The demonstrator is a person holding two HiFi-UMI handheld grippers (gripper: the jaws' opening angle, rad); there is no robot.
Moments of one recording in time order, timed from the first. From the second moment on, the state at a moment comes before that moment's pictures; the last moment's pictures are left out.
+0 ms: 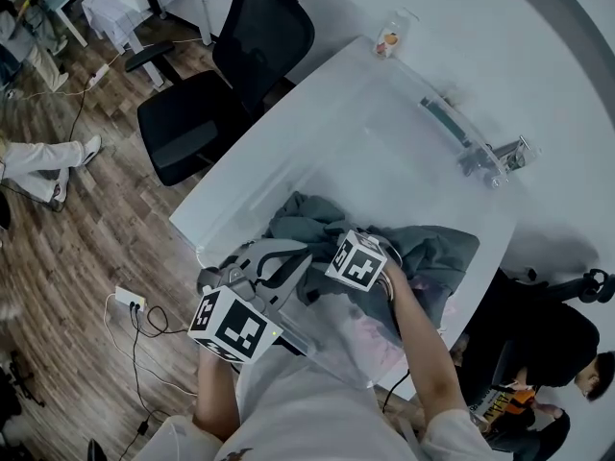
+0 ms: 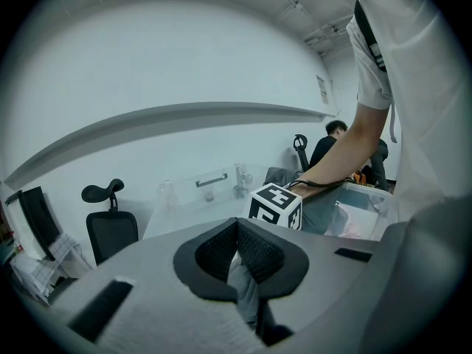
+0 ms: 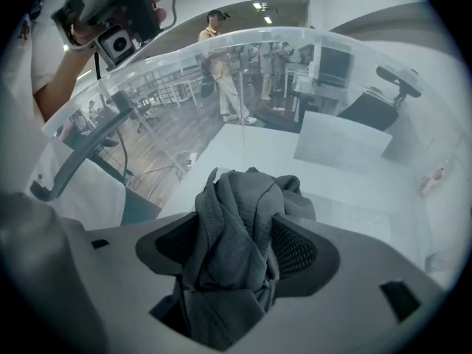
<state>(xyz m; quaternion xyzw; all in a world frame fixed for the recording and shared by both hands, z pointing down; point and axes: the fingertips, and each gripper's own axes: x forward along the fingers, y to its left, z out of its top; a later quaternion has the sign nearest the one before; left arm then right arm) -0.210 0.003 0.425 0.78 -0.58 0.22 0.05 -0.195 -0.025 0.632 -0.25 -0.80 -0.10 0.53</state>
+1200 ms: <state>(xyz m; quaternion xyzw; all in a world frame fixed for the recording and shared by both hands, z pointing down) -0.151 -0.028 0.327 0.85 -0.53 0.06 -0.03 -0.142 -0.046 0.338 -0.05 -0.99 -0.06 0.12</state>
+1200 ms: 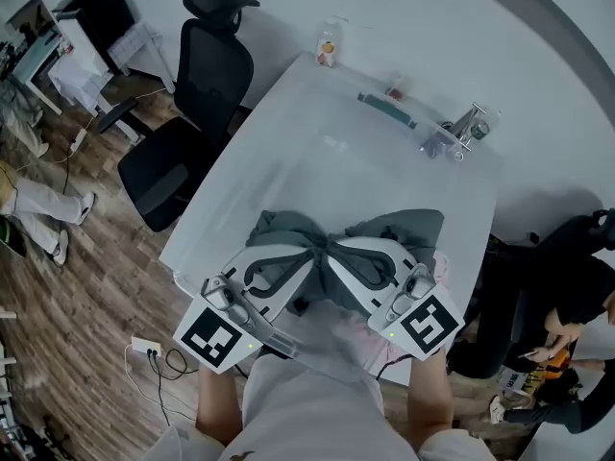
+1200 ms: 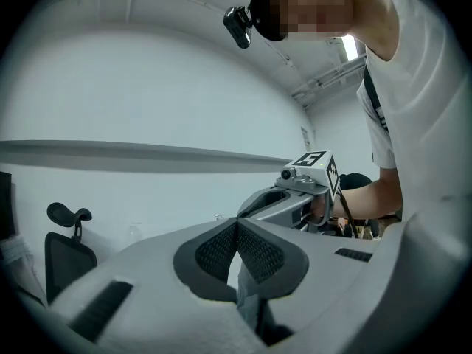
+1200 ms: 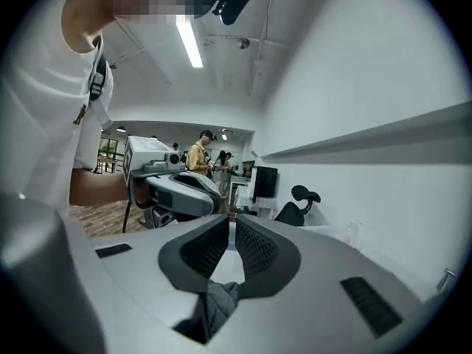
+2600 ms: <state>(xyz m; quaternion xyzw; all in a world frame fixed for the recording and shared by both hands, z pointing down) -0.014 -0.059 0.314 0.92 -0.39 0.01 -0.02 0.029 -0.082 0.322 0.13 -0.99 0.00 0.04</state>
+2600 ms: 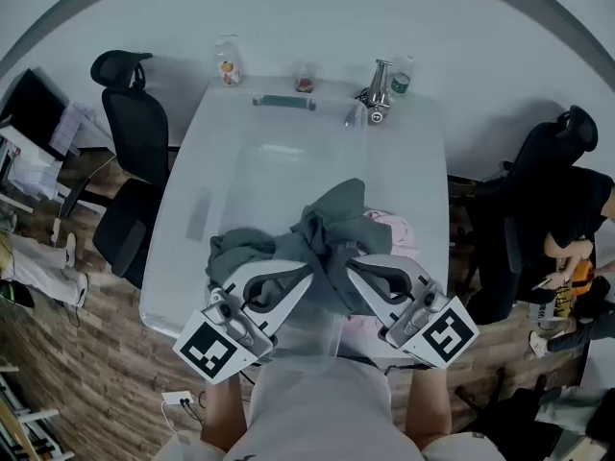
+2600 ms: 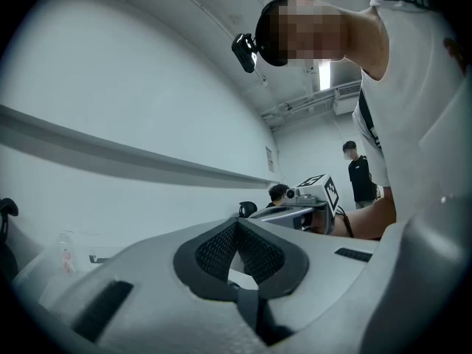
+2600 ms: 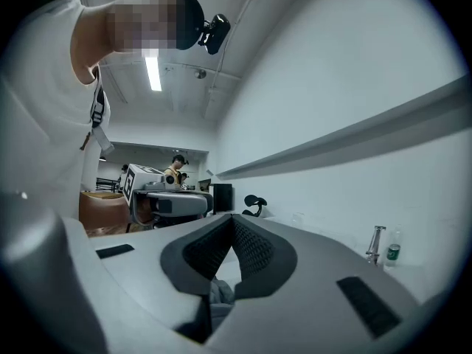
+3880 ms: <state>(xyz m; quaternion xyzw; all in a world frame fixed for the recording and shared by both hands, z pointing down) 0.157 -0.105 0.368 0.98 -0.21 0.05 -0.04 0.200 -0.122 0.438 0.32 -0.92 0.01 0.23</state>
